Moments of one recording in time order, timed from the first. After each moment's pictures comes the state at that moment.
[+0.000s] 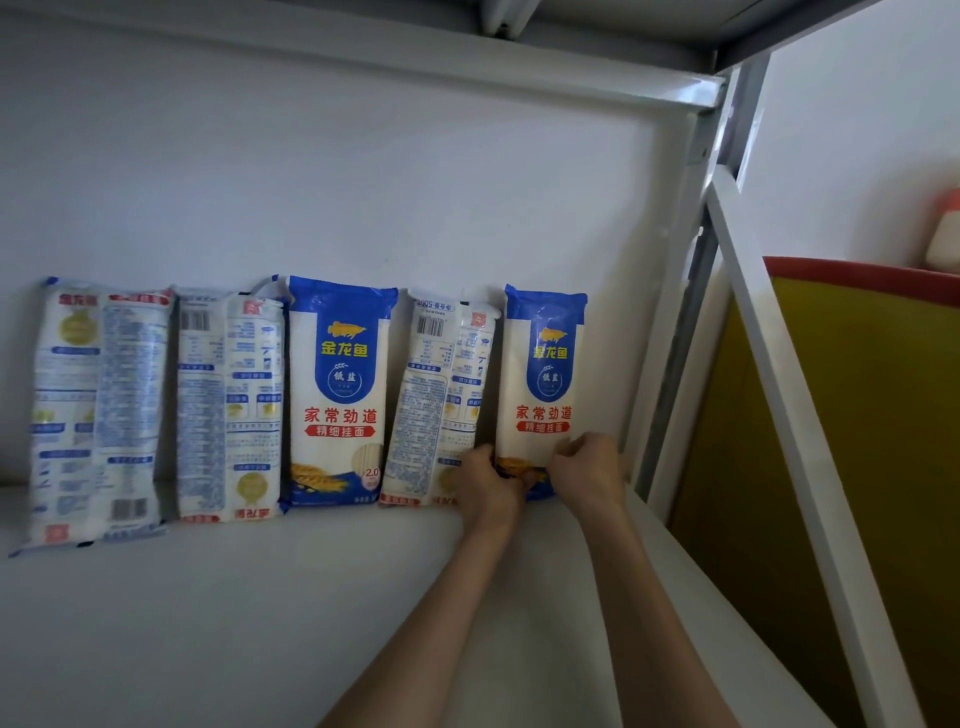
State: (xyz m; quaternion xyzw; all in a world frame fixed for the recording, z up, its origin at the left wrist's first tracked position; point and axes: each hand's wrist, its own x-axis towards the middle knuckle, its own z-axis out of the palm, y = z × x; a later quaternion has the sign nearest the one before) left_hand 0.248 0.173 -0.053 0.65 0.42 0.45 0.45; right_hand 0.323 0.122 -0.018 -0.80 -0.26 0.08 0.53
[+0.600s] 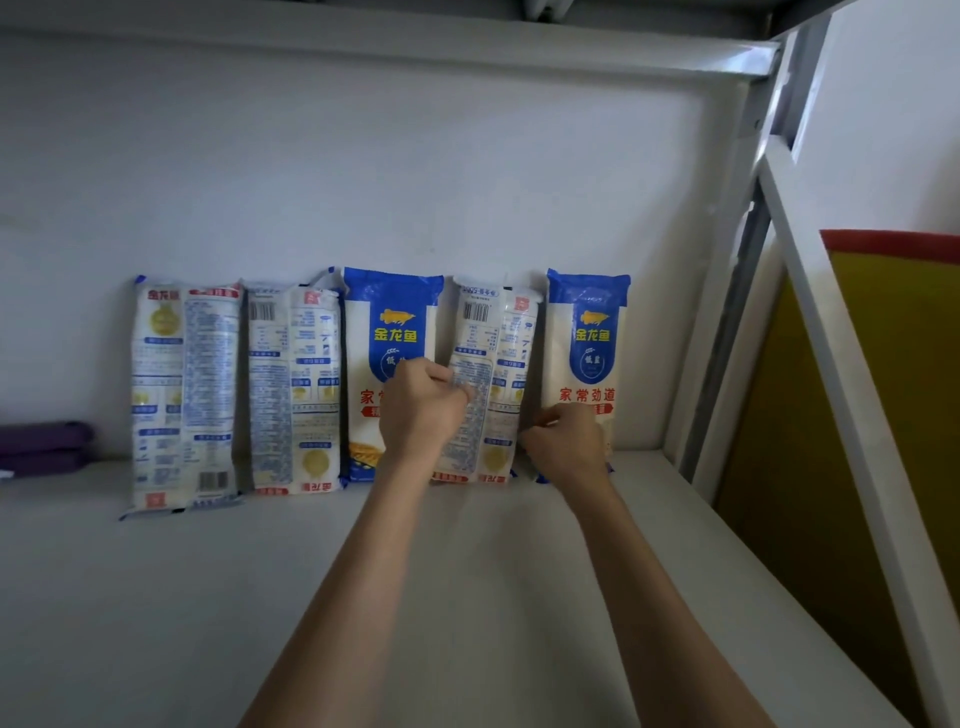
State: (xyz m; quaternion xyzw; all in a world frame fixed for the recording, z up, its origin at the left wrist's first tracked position) left_hand 0.144 0.205 0.025 0.65 0.50 0.47 0.32; right_hand 0.268 0.141 -0.007 -0.76 -0.36 0.14 0.52
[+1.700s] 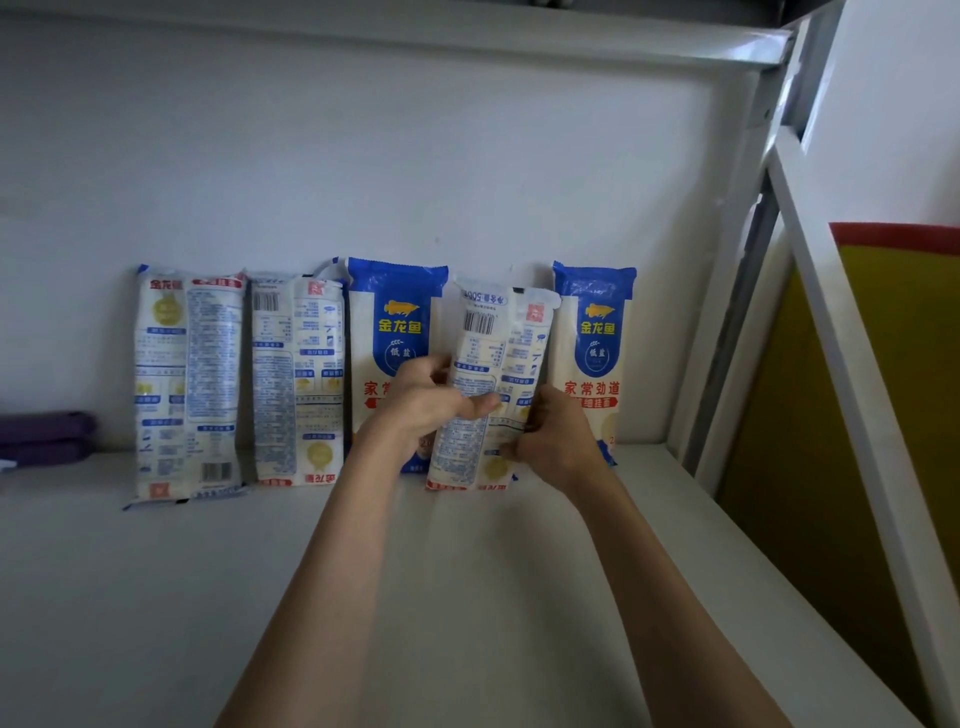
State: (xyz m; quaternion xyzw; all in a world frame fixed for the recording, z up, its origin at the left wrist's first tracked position) left_hand 0.128 0.217 0.025 0.68 0.36 0.37 0.51; right_hand 0.263 0.141 -0.010 -0.66 -0.48 0.22 0.54
